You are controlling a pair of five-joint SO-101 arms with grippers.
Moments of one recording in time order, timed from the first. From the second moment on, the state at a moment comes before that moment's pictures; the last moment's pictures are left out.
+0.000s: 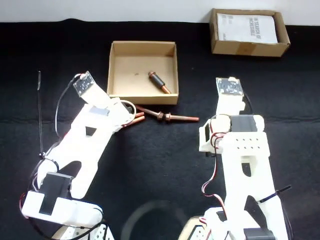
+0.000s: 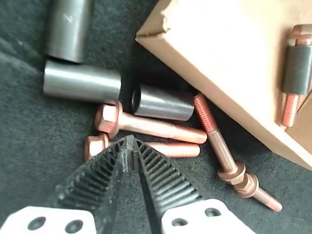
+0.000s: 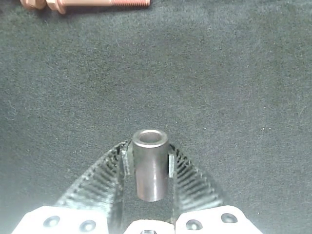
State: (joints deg) left arm 4.6 -1.6 39.2 33.6 54.7; right arm -10.3 -29.2 33.3 79.9 -5.1
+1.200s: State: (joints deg) left arm 5.4 -6.5 43.6 38.8 77.8; right arm -14.3 -21.3 33.3 80.0 -5.1
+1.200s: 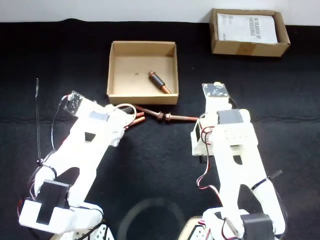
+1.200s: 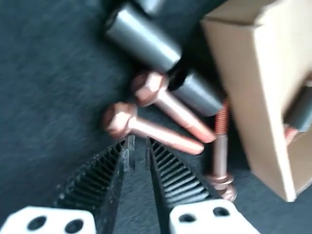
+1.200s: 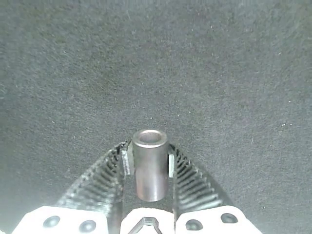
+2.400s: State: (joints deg) left arm 3.6 4.7 34.6 43.2 77.8; right arm -11.7 -21.3 33.3 82.6 -5.1
